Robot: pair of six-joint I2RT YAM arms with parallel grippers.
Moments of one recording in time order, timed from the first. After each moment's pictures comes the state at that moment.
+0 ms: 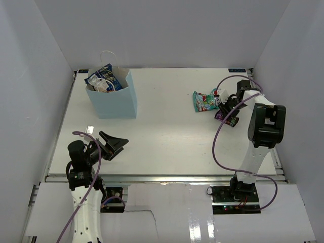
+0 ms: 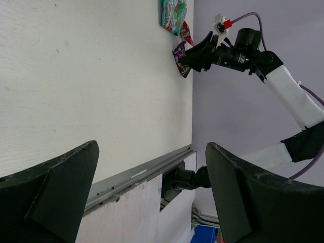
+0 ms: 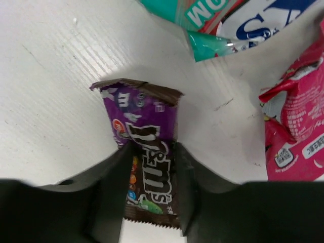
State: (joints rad) left arm 0.21 0.29 0.31 -0.42 0.85 -0.92; right arm -0.09 1.97 1.40 -0.72 -0.37 -0.98
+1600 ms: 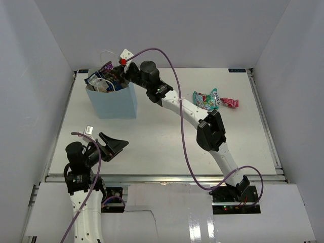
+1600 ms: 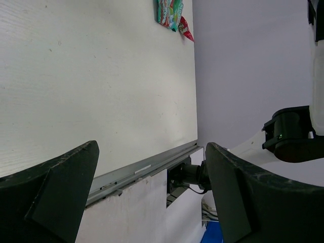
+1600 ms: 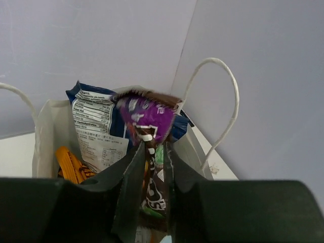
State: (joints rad) left arm 0.21 0.24 0.39 -0.54 0.85 -0.86; right arm 0.84 2.33 2.27 0.24 -0.28 -0.17
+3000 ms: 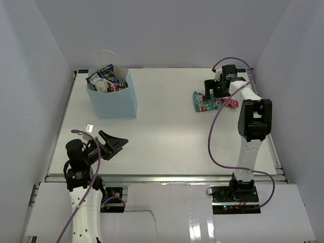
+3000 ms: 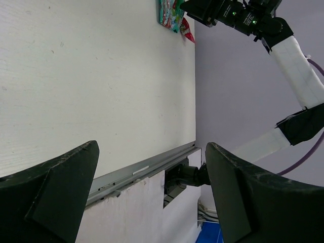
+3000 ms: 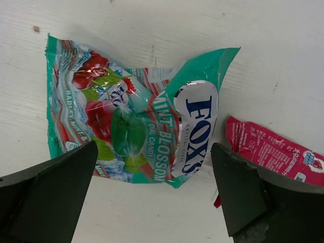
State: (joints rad) left arm 0.21 0.30 0.40 -0.51 0.85 -0.86; right arm 0.06 2.11 1.69 -0.51 -0.19 -0.14
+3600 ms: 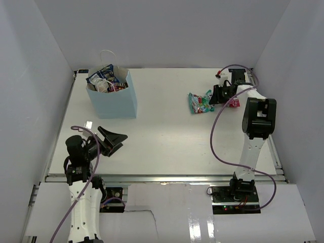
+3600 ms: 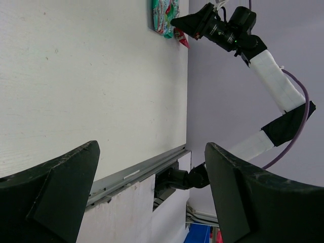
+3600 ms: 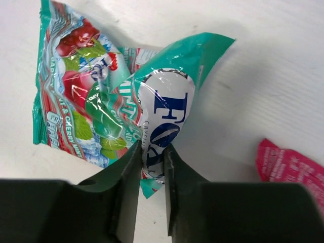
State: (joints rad) left arm 0.21 0.40 0.39 -0.41 0.86 -0.92; right arm -0.04 2.19 1.66 -0.50 -0.58 -0.26
